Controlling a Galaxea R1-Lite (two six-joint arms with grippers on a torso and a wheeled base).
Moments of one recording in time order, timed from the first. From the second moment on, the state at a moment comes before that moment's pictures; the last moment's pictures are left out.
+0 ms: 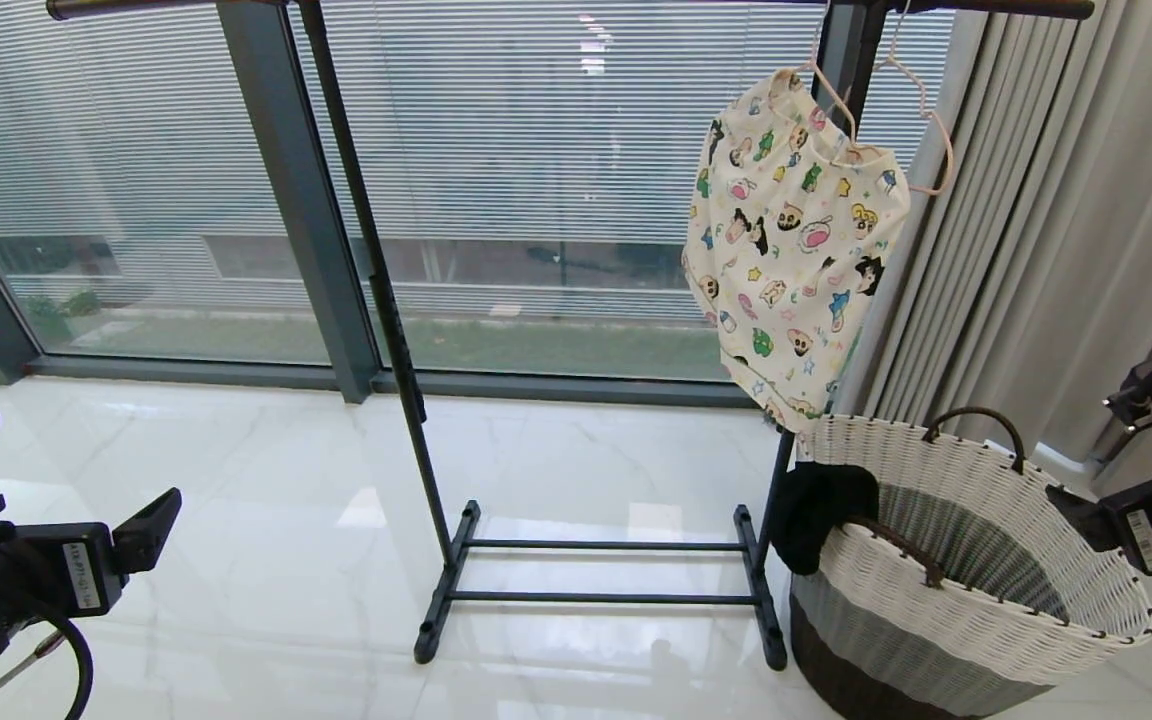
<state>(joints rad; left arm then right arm) -0.05 1.09 -0.33 -0.48 0.33 0.13 0.28 1.22 -0.57 -0.27 -0.41 -0.35</state>
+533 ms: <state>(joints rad) -0.05 1.08 -0.33 -0.48 0.33 0.12 0.30 1.21 -0.56 -0.28 -0.29 -0.36</state>
